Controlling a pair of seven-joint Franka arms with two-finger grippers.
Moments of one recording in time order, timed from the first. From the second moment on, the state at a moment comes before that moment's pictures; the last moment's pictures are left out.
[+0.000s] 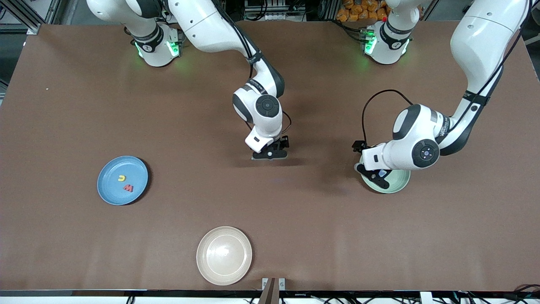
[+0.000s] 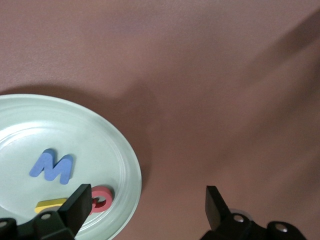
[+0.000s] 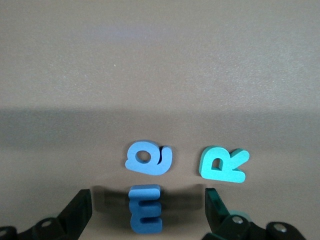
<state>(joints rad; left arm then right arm) 0.31 0.58 -0.65 -1.84 0.17 2.07 0.18 0.99 0.83 -0.21 -1.52 0.18 2.35 0.69</state>
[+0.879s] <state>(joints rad) 0.29 0.59 -0.65 -1.83 0.17 2.07 0.15 0.99 0.82 -0.21 -1.54 0.21 2.38 0.69</state>
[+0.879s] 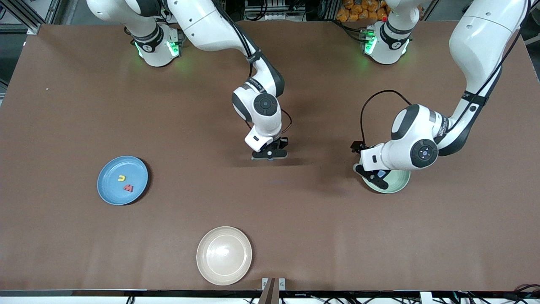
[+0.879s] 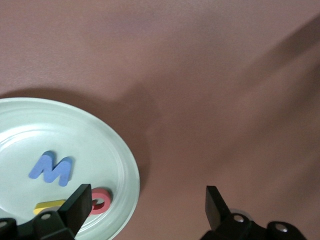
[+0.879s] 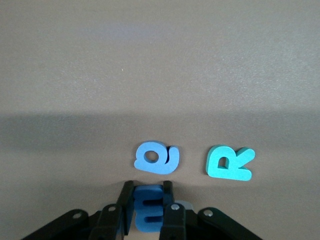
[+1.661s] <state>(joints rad) 0.08 0.64 -0.66 -1.72 0.17 2.07 -0.24 0.77 0.58 -0.25 -1.53 0.21 2.12 0.63</state>
